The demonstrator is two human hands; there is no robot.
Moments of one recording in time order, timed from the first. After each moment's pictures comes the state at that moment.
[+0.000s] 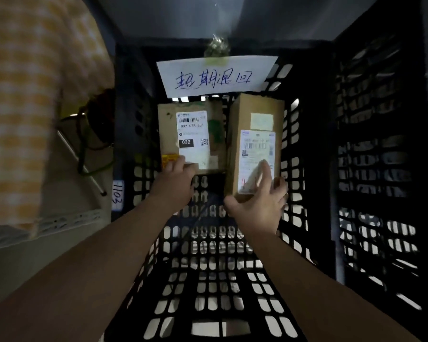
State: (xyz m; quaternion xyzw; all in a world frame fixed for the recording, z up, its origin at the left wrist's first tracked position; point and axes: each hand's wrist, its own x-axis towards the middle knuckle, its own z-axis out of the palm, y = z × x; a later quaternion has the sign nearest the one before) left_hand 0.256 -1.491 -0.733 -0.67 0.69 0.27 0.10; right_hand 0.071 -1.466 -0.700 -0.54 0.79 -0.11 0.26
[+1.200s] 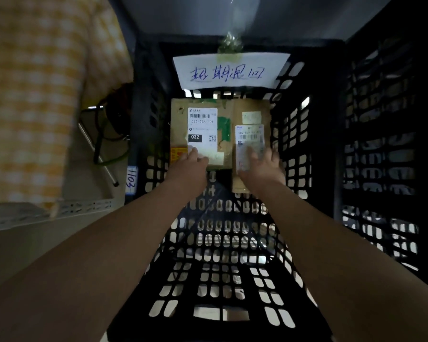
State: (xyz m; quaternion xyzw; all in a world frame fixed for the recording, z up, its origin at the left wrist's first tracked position) left_hand 0.241 -1.500 -0.693 -0.67 0.66 0.29 0.15; right_hand 0.065 -1.540 -0.703 -0.69 0.65 0.19 0.24
